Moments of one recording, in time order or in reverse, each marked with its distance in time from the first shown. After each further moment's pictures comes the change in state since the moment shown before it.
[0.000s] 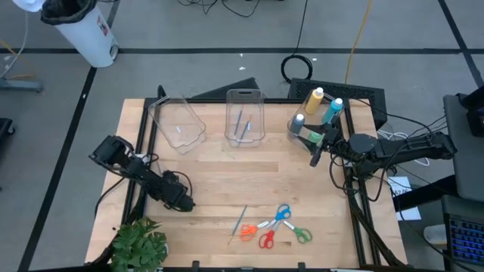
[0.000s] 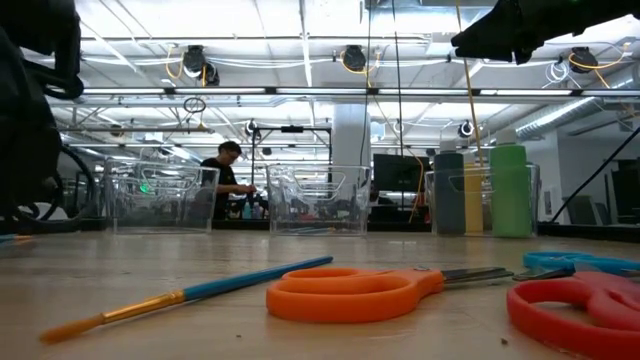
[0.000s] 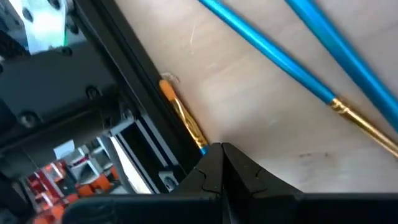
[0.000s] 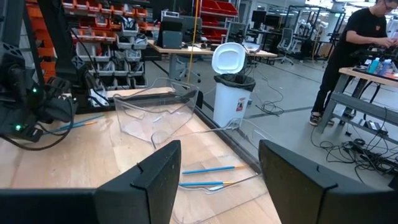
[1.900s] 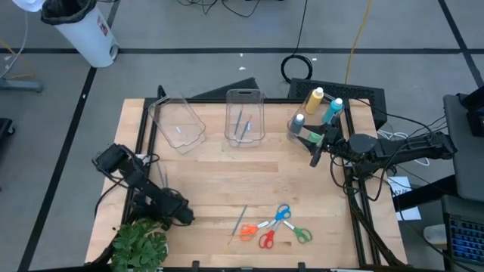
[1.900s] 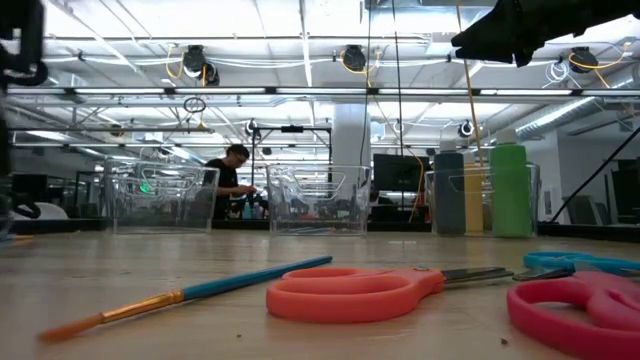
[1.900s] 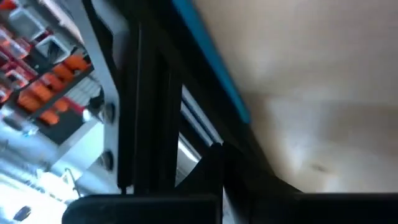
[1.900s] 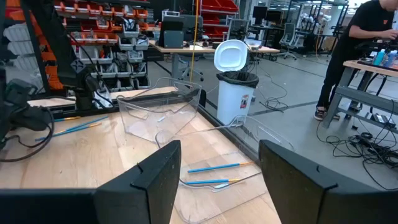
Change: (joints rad) left arm -0.141 0.081 0.076 0.070 0.665 -0.199; right arm 0.000 0.000 0.000 -0.009 -0.007 0.044
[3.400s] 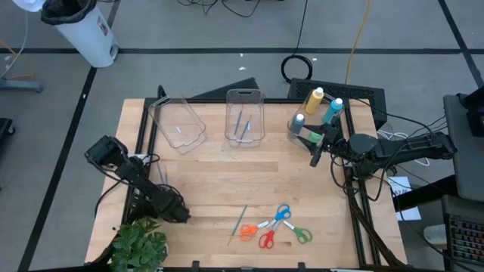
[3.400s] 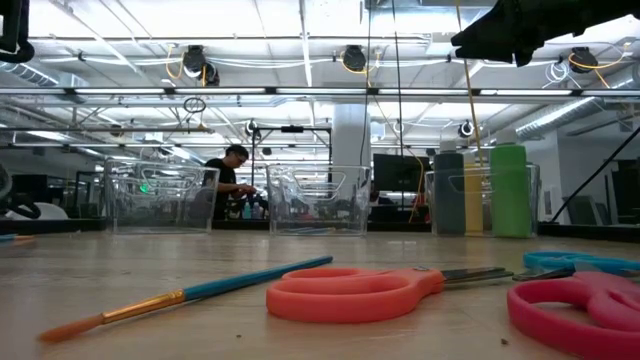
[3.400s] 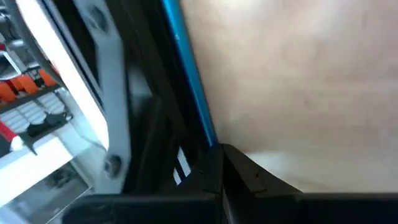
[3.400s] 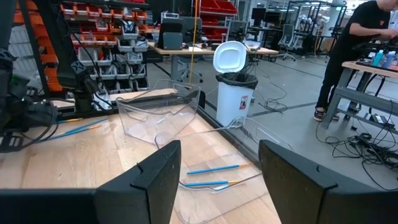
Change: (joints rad) left arm -0.017 -0.097 -0.091 0.121 -0.337 -0.256; right arm 0.000 0.000 0.000 0.007 0.004 -0.001
